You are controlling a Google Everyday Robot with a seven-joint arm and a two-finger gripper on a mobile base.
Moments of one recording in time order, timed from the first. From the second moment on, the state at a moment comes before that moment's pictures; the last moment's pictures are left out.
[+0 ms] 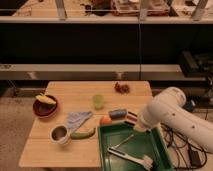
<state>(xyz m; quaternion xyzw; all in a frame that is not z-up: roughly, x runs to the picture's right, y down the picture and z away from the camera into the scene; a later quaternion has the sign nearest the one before) 0.154 0.150 0.684 0.04 -0.24 -0.95 0.21</state>
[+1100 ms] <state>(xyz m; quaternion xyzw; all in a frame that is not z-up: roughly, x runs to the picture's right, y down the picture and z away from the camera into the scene) 0.014 0.027 0.805 0.01 -0.22 -0.96 0.18</state>
